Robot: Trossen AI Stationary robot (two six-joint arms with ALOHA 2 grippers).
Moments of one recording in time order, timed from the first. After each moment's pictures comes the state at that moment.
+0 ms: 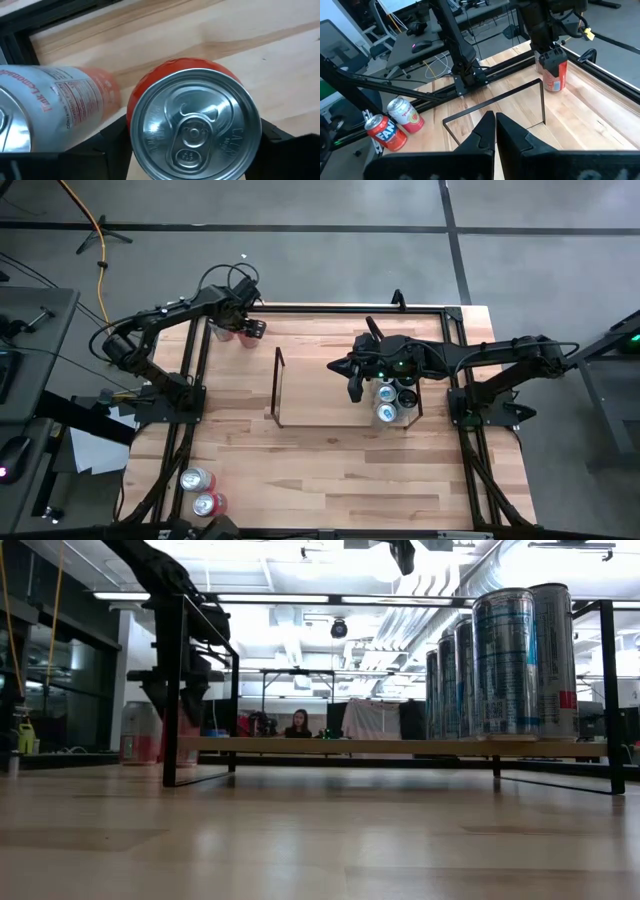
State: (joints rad) left arm 0.85 1.51 1.04 -0.88 -0.16 -0.39; right arm 0.05 1.36 1.18 -0.14 0.18 0.39
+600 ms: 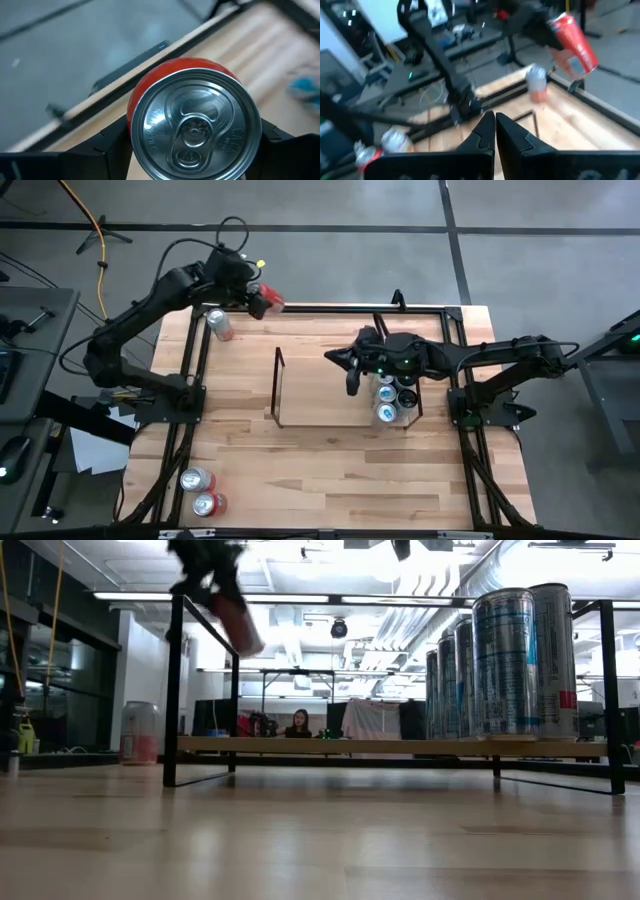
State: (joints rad) left arm 0.67 1.31 1.46 -0.98 -0.08 -0.21; right arm 0.05 1.36 1.18 0.01 0.28 0.36
